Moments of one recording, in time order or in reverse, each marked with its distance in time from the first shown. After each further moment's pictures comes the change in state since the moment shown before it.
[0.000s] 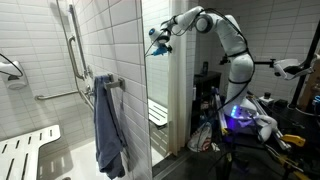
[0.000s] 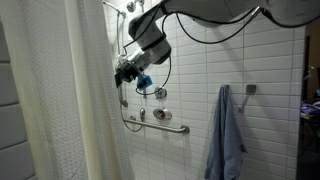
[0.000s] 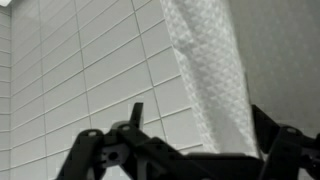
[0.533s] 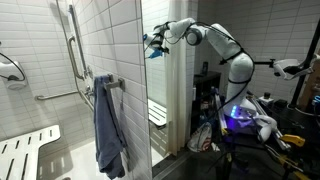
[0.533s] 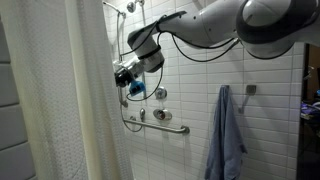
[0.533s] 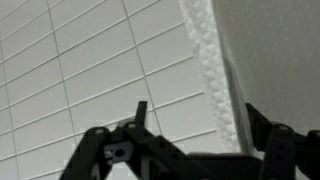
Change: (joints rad) arm -0.001 0.262 0.022 0.351 0.000 -0.204 -0.003
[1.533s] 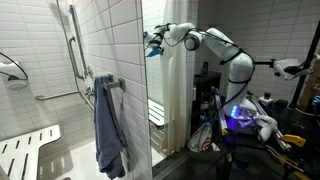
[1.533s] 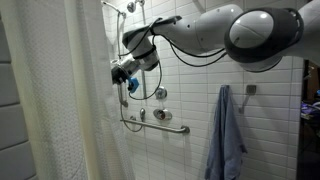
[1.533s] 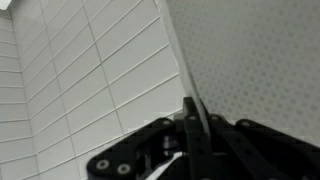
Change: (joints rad) arm 0.071 0.111 -0.049 0.217 -0.071 0.074 0.267
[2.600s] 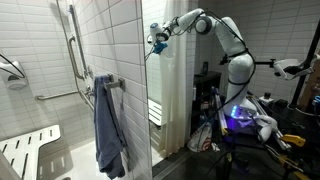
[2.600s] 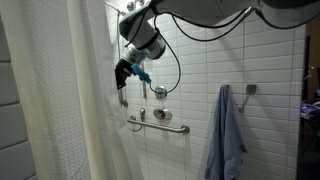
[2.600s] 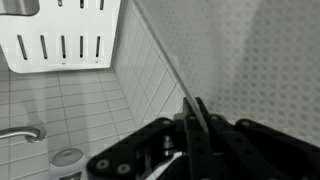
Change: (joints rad) arm 0.106 -0.347 -0.170 -0.471 -0.112 0.340 0.472
